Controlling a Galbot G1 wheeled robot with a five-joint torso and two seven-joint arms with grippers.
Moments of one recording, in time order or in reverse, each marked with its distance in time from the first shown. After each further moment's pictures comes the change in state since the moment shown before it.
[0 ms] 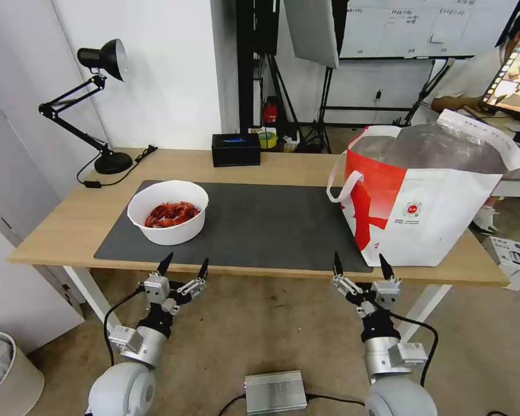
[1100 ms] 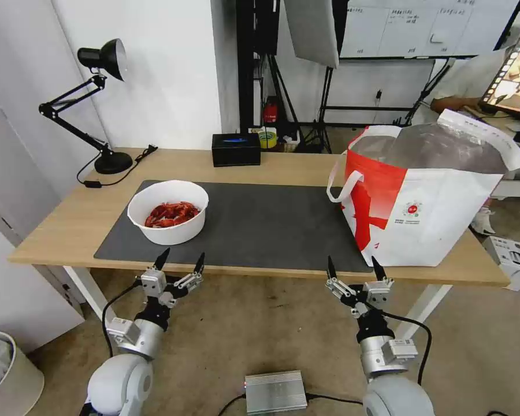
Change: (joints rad) left arm -0.039 0.026 -0.010 0.030 -0.032 0.019 -0.004; right arm 0.000 0.008 -0.001 -0.089 -0.043 0.021 -0.043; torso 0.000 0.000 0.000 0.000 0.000
